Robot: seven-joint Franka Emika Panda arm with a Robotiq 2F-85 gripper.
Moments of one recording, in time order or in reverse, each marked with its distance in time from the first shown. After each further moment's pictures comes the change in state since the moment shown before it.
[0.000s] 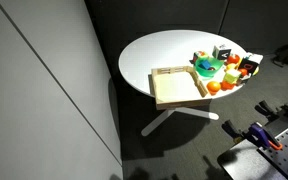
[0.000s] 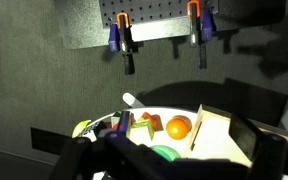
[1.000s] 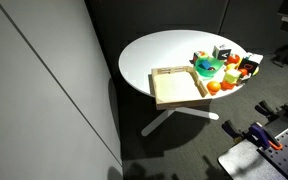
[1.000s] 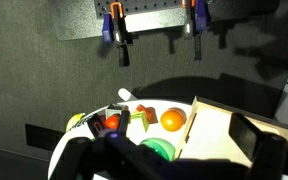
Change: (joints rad) arm 0.000 0.073 -0.003 0.040 0.001 0.048 0.006
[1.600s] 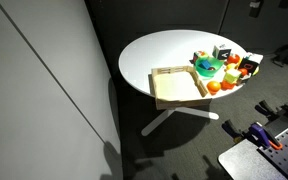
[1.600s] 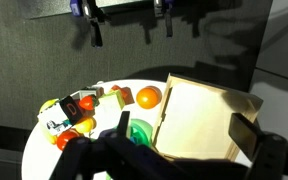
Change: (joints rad) arm 0.000 0.228 -0.031 0.190 0.049 0.061 0.013
